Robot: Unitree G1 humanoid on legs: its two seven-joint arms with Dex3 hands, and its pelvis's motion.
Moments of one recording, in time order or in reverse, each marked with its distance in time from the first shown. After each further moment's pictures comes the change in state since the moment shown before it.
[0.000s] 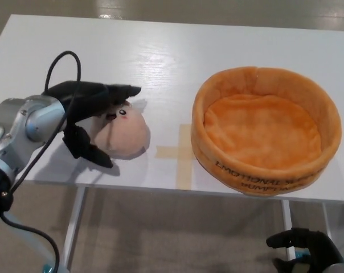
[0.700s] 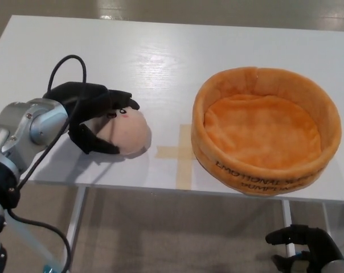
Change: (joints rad) left_arm -0.021 -0.056 0.055 0.128 0.052 -0.100 0.109; right_arm -0.013 0.000 0.000 0.001 0.000 0.001 0.003
